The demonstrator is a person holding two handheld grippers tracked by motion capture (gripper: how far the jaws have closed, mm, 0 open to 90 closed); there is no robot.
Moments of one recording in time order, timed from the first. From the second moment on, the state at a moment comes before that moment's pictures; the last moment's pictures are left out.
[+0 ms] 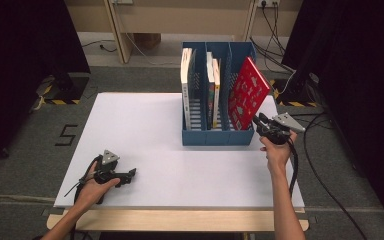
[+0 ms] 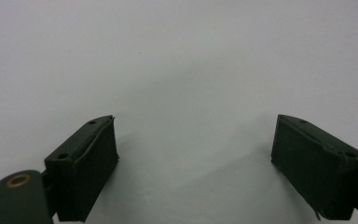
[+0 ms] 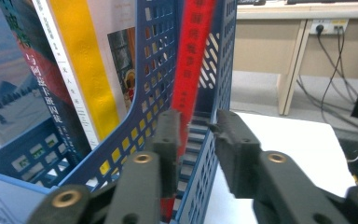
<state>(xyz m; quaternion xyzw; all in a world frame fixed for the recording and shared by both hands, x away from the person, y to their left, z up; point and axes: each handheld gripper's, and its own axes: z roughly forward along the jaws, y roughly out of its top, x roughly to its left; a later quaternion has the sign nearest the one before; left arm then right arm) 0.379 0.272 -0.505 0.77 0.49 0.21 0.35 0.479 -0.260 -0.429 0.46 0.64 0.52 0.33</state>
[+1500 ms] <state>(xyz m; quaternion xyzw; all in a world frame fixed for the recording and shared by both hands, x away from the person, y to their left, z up) 0.379 0.272 -0.505 0.77 0.49 0.21 0.36 0.528 -0.230 -0.426 0.49 0.61 0.54 0.31</state>
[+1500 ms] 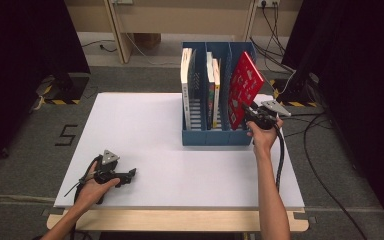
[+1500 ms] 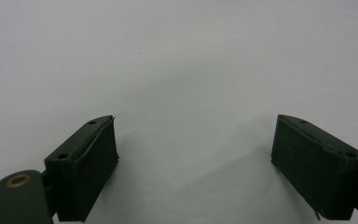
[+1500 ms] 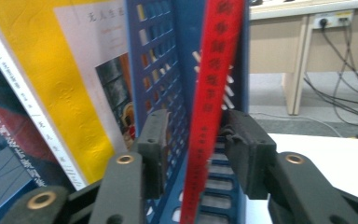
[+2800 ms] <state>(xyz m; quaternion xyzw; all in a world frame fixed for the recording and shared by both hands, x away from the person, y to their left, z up) 0.379 0.273 -0.505 0.77 0.49 0.21 0.36 0.479 -0.232 -0.414 0.50 0.61 0.55 0.27</state>
